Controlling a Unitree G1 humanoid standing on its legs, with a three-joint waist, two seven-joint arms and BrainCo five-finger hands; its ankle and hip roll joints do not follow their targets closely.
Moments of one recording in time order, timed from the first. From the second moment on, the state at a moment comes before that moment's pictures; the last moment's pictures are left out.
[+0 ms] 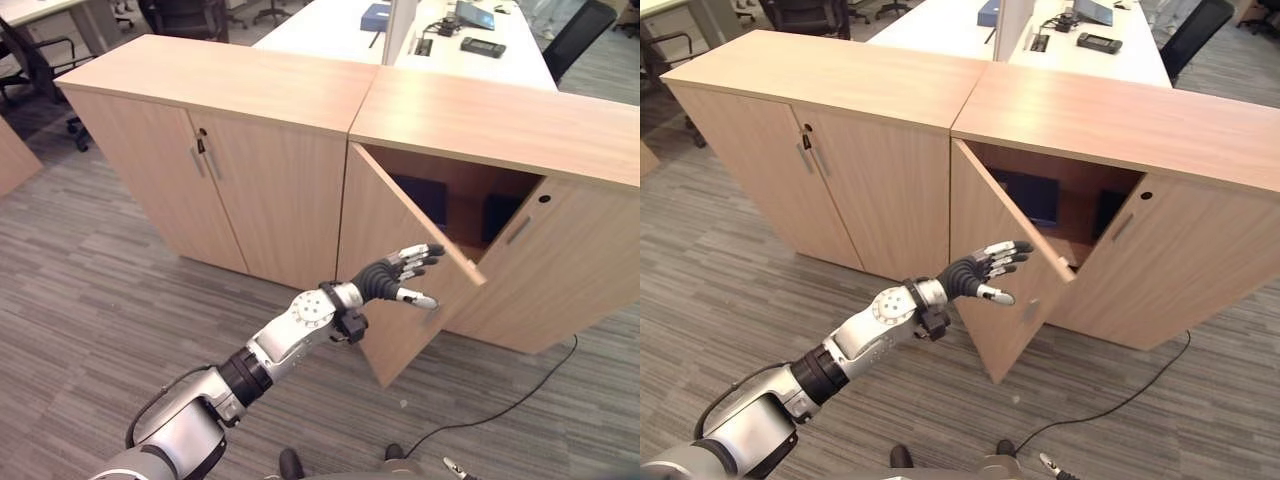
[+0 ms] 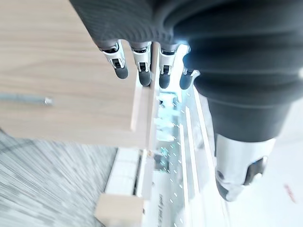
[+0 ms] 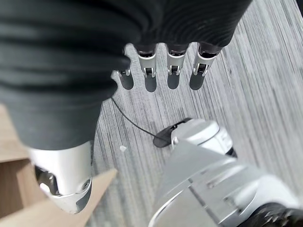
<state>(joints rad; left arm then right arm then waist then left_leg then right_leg) -0.58 0.24 -0.76 0.20 -0.61 -0.02 -0.22 -0.01 -0.22 -0.09 1.38 0.54 0.05 -0.02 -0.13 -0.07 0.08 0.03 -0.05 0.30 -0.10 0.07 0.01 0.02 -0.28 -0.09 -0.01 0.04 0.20</state>
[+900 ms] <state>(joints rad) 0.11 0.33 -0.13 0.82 -0.54 0.02 -0.19 0.05 -0.22 -0.23 1.39 0.61 0.05 0.01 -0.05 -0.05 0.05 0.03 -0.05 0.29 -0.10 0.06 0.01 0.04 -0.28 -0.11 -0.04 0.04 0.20</state>
